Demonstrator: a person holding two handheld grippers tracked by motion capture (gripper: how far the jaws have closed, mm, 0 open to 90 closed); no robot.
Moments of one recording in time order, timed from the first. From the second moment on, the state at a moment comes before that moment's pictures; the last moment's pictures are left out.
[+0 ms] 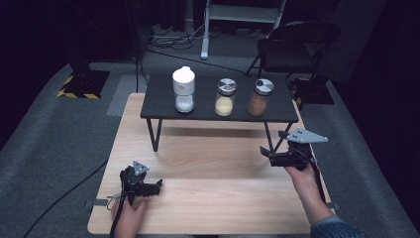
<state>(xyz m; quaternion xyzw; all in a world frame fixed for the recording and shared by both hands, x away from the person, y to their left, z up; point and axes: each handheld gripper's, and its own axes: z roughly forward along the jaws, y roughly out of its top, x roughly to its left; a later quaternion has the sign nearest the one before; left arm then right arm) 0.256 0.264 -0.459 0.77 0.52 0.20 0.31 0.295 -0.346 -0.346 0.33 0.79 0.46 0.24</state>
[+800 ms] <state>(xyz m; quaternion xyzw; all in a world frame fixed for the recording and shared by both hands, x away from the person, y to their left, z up) 0.256 0.265 -0.459 0.77 0.52 0.20 0.31 0.290 -0.350 -0.444 0.37 0.82 0.40 0.18</state>
